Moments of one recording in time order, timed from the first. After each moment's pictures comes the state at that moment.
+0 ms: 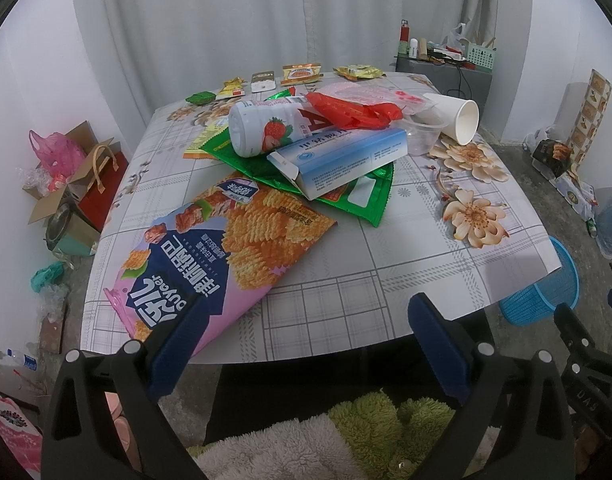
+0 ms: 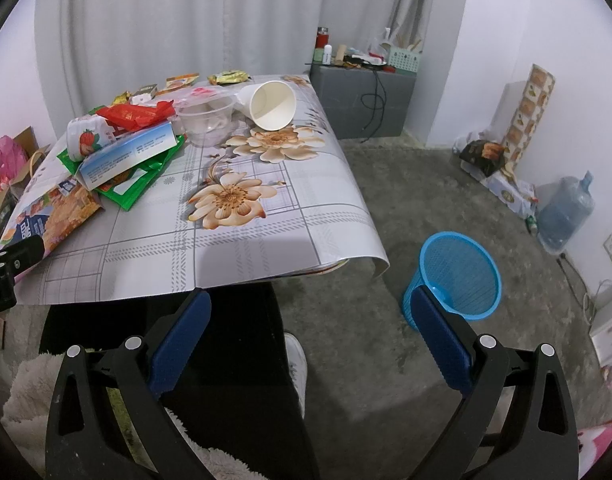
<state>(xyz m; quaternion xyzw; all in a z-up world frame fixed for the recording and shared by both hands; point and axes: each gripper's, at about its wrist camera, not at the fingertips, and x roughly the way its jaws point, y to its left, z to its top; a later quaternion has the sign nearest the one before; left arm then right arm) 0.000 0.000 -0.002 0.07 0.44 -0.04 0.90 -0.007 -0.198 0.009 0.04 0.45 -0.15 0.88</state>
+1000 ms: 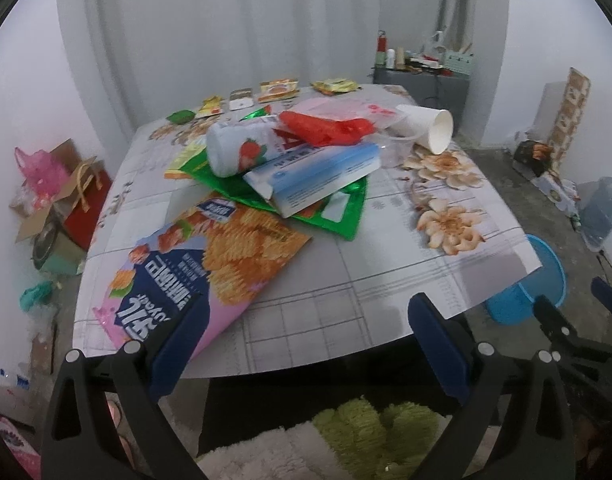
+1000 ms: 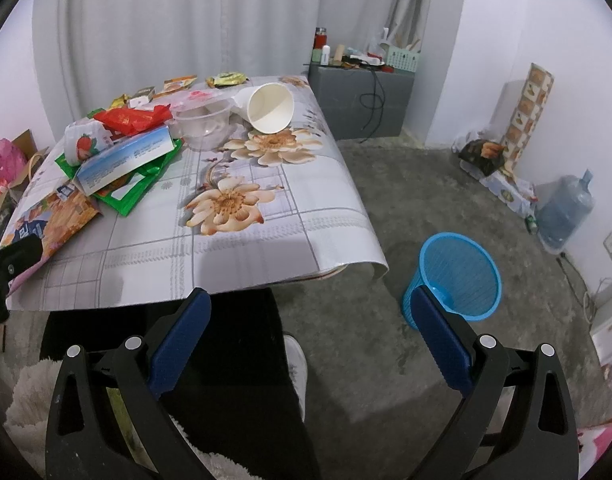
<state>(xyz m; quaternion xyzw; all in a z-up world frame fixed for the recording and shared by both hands) -0.005 -0.007 0.004 0.07 0.41 -0.08 0.90 -0.002 -0.198 0.013 0.04 0.44 -0.15 0.88</state>
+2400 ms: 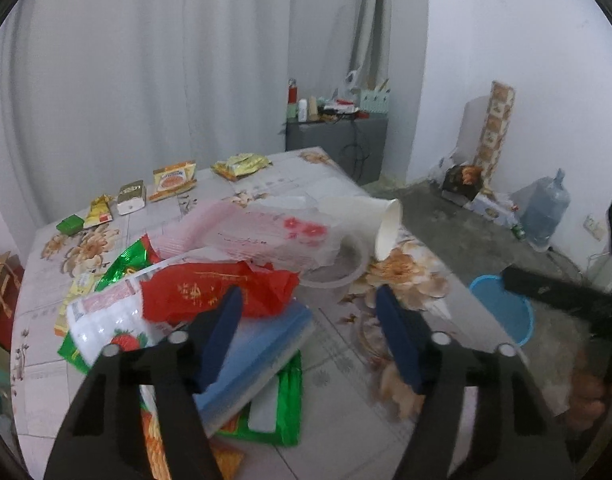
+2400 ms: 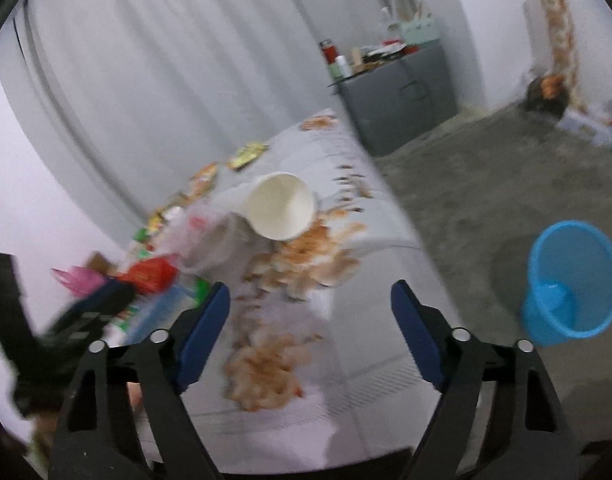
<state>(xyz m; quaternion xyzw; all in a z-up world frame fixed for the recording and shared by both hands) 0.140 -0.068 0.007 0.09 0.33 -0.24 0.91 0.100 -0.302 0.008 0.31 0.36 0.00 0.88</state>
